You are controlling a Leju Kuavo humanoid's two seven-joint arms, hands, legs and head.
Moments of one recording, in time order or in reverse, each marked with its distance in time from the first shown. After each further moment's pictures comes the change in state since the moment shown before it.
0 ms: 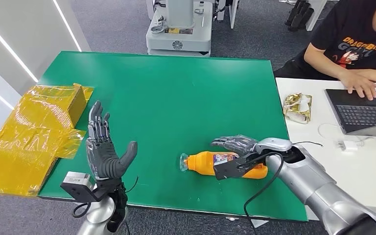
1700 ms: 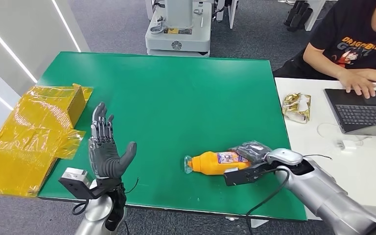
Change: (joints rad) left arm -0.003 0.006 0.024 0.036 0.053 -0.088 0.000; right arm 0.054 -0.082 0.087 0.012 -0.007 -0.209 0.074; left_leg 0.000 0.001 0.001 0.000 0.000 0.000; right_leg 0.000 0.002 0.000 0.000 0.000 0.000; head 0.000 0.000
